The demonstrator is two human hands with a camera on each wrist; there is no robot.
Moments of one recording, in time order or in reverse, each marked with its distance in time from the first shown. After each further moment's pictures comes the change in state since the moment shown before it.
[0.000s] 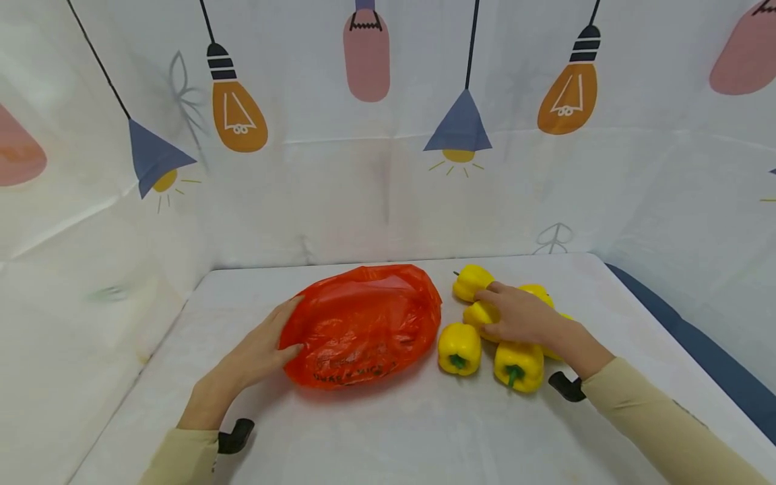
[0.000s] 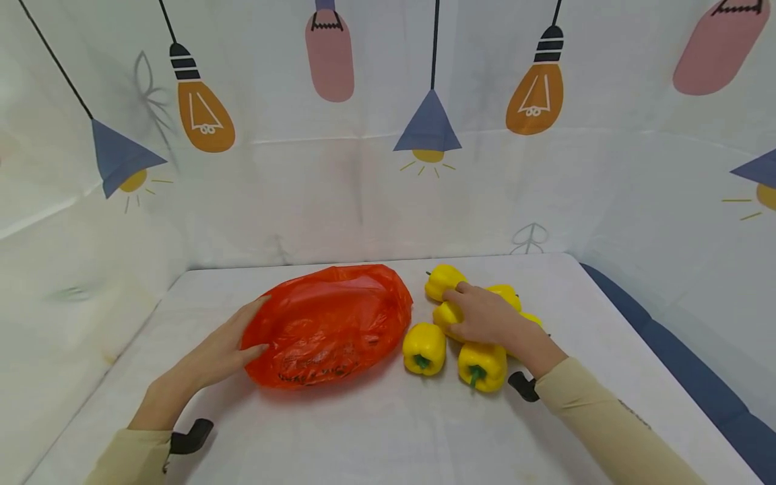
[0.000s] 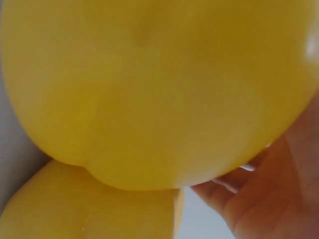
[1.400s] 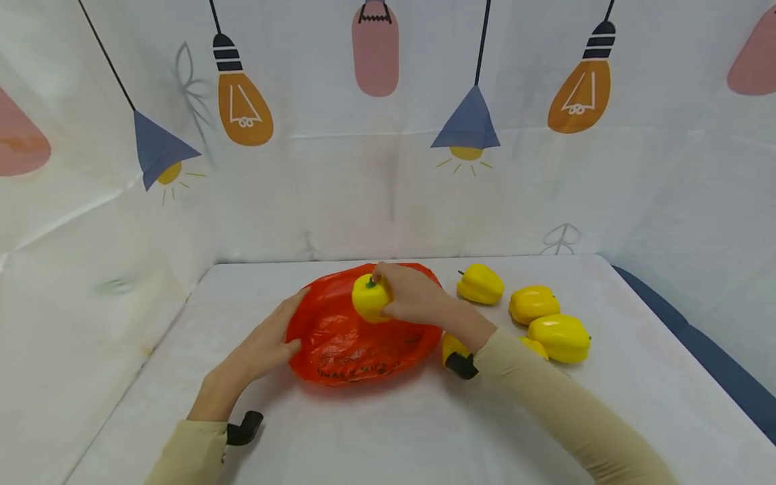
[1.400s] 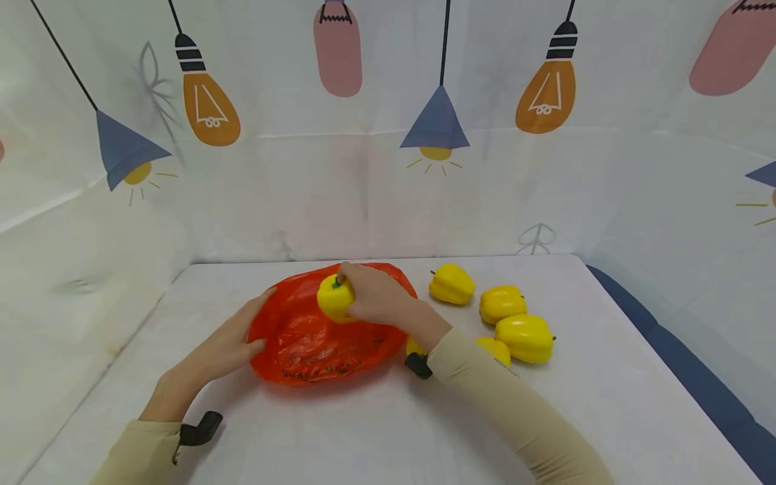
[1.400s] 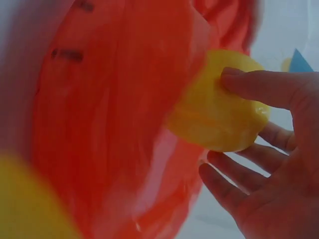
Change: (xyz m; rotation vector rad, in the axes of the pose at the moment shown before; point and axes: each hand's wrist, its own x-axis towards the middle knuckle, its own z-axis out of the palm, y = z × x) left_hand 0.007 0.002 0.002 -0.064 0.007 -0.021; right_hand 0.090 -0.145 0.001 0.288 0.096 -0.281
